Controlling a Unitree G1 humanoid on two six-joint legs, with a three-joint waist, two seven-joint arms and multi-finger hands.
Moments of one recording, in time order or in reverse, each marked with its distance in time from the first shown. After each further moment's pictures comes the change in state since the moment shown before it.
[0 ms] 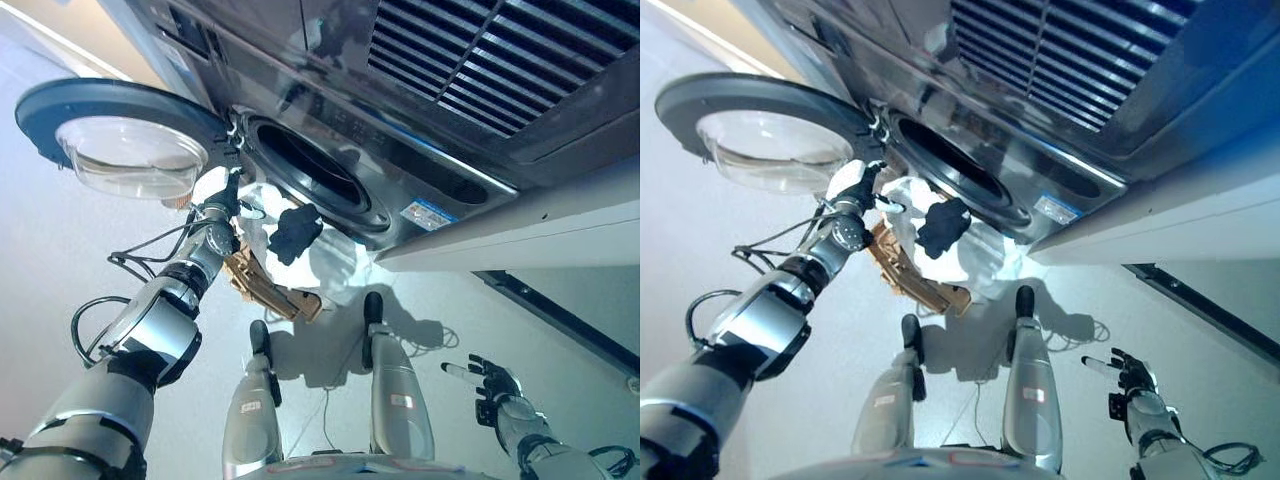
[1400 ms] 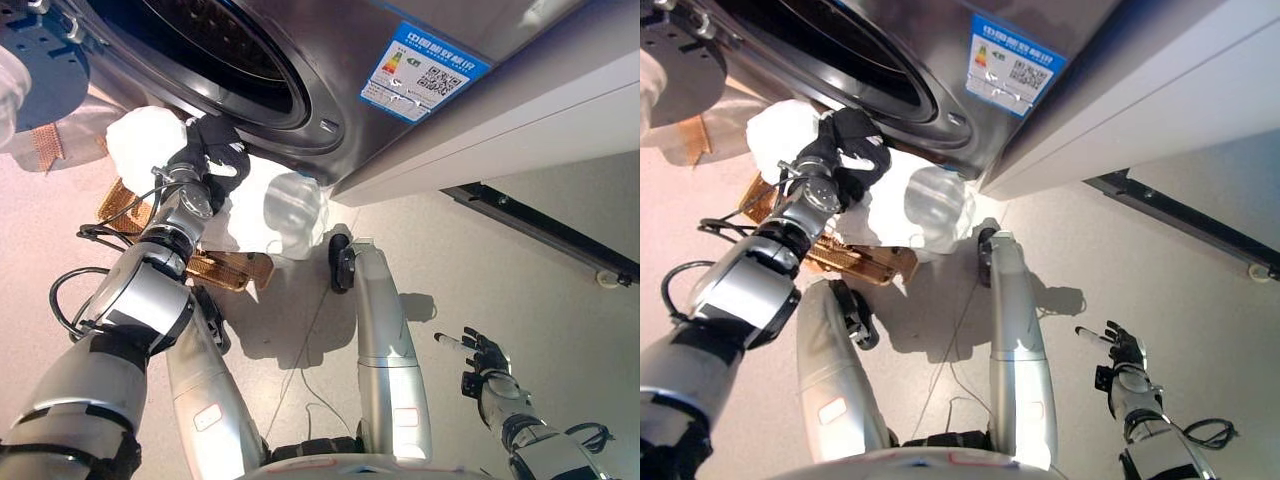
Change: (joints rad) left arm -0.161 0.068 0.079 0.085 -0.102 0.006 0.066; right arm -0.043 0.032 0.045 -0.042 0.138 -0.055 -0.089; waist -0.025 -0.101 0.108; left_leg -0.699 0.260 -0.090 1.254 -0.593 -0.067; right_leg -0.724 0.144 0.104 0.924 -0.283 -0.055
